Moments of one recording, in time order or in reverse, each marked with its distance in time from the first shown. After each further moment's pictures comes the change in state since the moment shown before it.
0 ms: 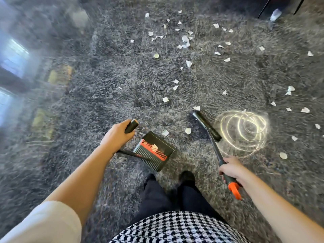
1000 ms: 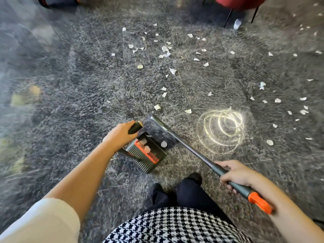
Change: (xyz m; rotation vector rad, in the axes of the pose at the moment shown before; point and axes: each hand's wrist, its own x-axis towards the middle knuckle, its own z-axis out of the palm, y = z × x) left_hand 0.048 -0.058 -0.055 0.112 -0.175 0.257; right_hand -0.104 -0.058 0.075 0.162 -0.125 -0.099
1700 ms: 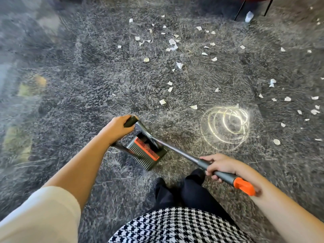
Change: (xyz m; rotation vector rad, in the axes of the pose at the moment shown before) left_hand -0.002 -0.033 -0.014 -0.094 0.016 -0.002; right_hand 0.023 -0.042 0.030 0.016 -0.189 0.028
